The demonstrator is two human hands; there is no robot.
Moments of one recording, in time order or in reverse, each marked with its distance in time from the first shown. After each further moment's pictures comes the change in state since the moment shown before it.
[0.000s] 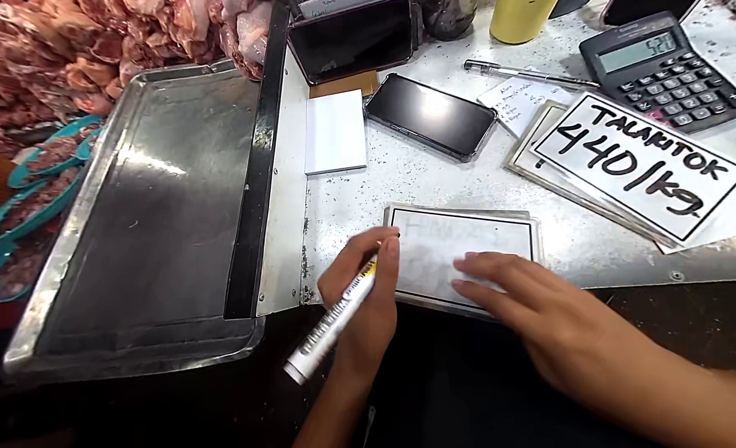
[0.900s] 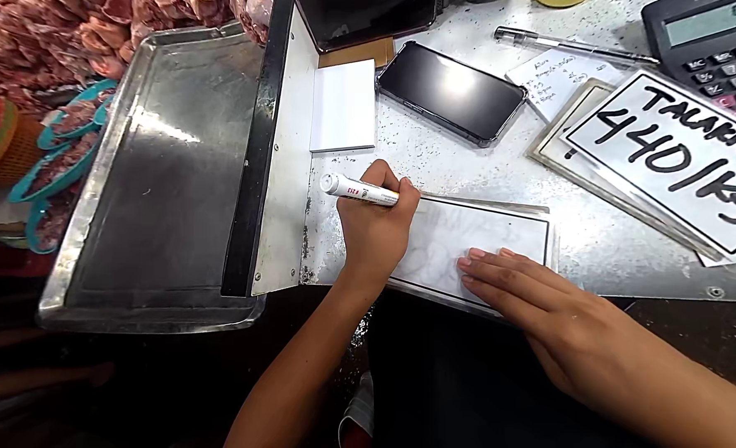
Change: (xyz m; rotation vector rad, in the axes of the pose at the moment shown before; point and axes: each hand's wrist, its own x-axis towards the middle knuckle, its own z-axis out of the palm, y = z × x) left_hand 0.043 -0.010 0.026 0.194 -0.109 -0.185; right_hand -0.007 0.008 0.001 0.058 -0.071 -0.016
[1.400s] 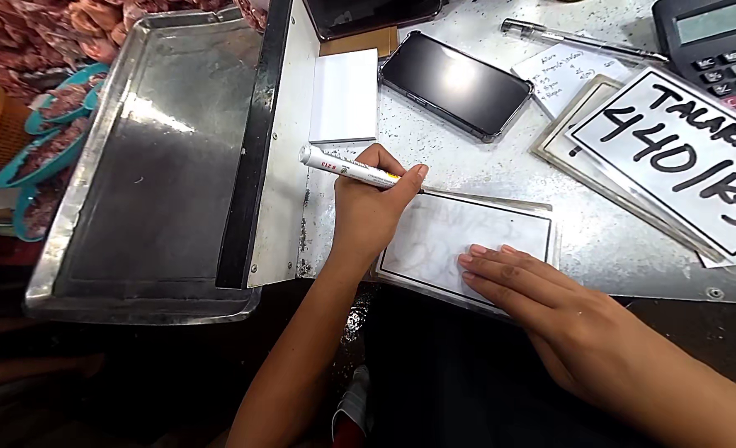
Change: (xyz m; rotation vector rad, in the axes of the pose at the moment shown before) left_hand 0.011 -0.005 -0.011 -0.214 -0.163 -0.121; right_hand 0.000 0.002 -0.001 0.032 0.005 0.001
